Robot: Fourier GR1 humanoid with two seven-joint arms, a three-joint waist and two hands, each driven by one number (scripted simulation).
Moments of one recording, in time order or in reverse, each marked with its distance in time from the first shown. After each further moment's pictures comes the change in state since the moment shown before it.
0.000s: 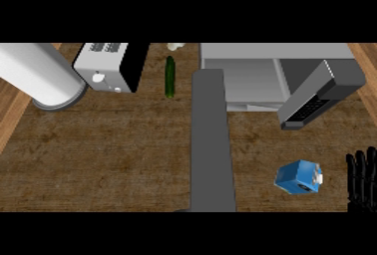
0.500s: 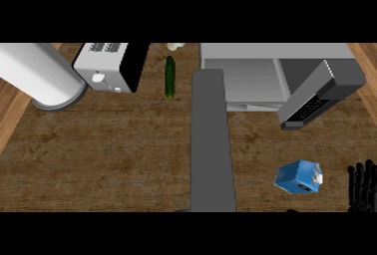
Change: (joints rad) left arm 0.034 -0.033 0.032 -0.031 0.016 -0.046 0.020; right arm -0.006 -0.015 -0.151 0.285 -0.112 0.058 -0.223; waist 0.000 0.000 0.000
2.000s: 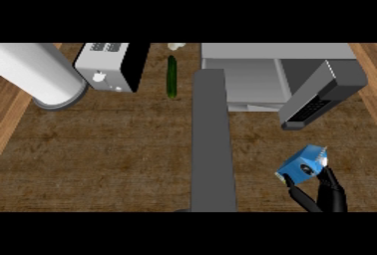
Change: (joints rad) left arm -0.016 -0.061 0.119 -0.024 0.049 -0.114 0.067; right arm -0.435 -0.081 -0.199 0.943 -0.027 0.113 -0.524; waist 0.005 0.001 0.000
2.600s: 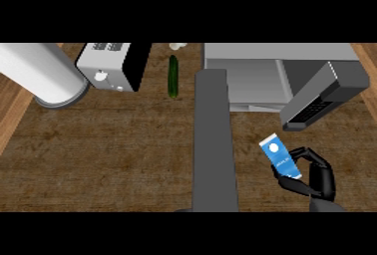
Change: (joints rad) left arm -0.016 0.019 0.032 0.009 0.042 -0.007 0.034; right arm -0.210 -0.051 0.007 0.233 0.084 -0.019 -0.129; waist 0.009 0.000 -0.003
